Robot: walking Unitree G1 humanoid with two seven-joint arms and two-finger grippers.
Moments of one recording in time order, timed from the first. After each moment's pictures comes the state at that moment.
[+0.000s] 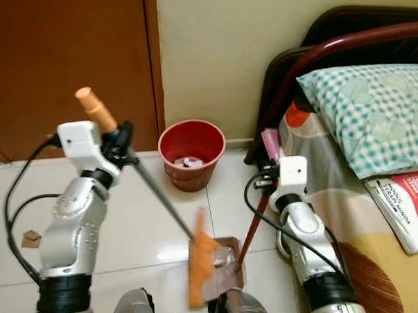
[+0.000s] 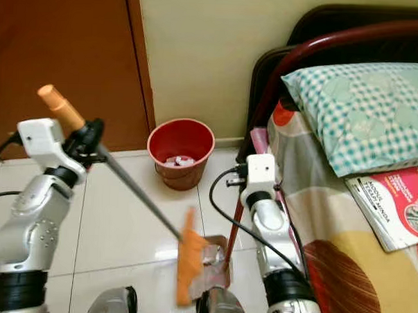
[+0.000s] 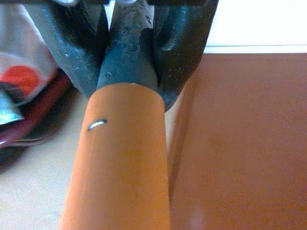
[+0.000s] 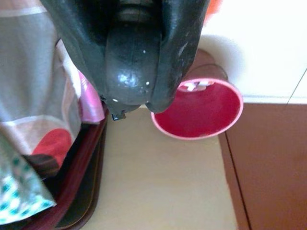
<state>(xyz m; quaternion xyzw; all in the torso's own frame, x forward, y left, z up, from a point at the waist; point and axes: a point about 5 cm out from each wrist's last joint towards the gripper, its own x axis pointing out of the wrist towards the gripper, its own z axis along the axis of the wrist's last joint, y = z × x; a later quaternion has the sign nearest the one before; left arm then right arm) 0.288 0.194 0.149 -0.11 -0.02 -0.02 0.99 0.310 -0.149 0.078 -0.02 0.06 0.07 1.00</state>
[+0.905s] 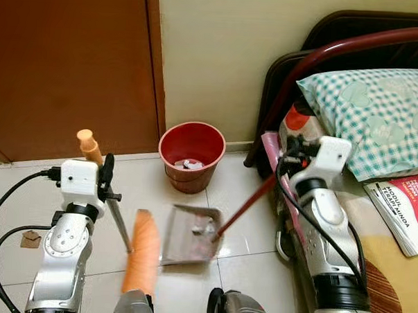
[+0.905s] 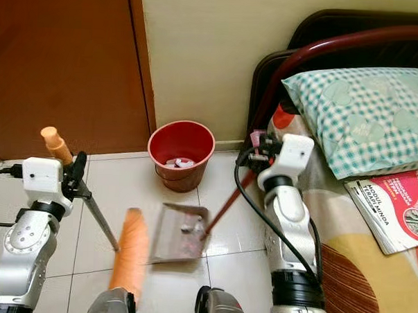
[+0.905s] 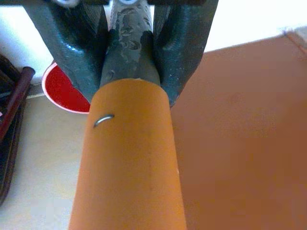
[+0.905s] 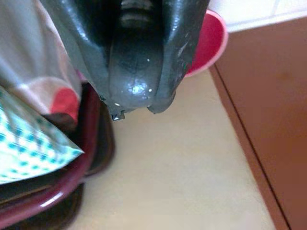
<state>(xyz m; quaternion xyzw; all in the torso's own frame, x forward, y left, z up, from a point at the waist) 0.257 0.207 0.101 0.09 0.00 0.01 1.00 0.315 -0.158 0.139 0.10 -0.04 0.03 0.99</state>
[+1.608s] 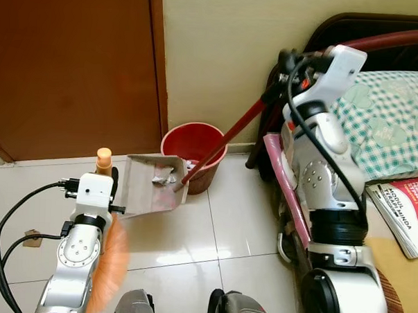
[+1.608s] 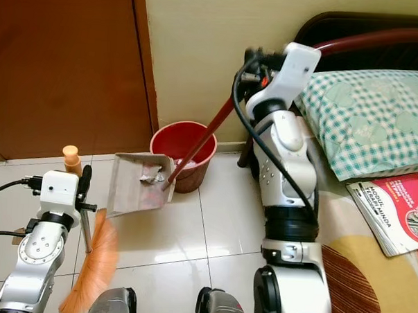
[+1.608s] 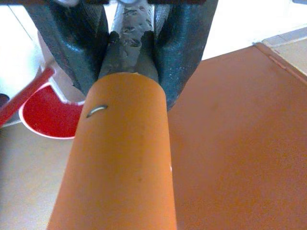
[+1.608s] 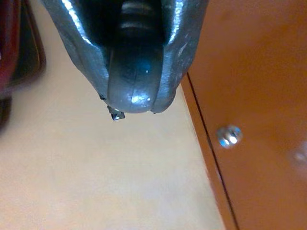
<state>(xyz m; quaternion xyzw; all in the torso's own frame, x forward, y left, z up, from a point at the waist) 0.252 0.201 0.075 0.14 0.03 0.03 0.99 0.356 -0.128 0.263 0.14 -0.18 0.13 0.97</state>
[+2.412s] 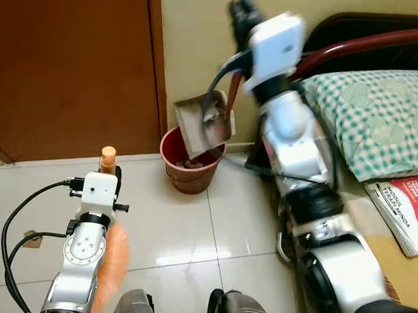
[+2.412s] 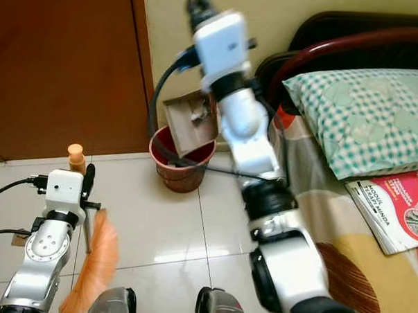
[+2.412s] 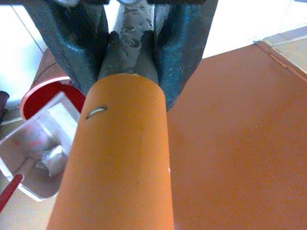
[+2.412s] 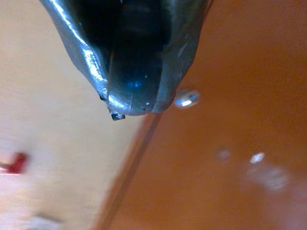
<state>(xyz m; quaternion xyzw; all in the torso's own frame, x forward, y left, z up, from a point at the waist) 0.256 0.194 0.074 0.14 0.03 0.03 0.99 0.348 -0.045 0.267 -0.15 -0.36 0.22 0.90</state>
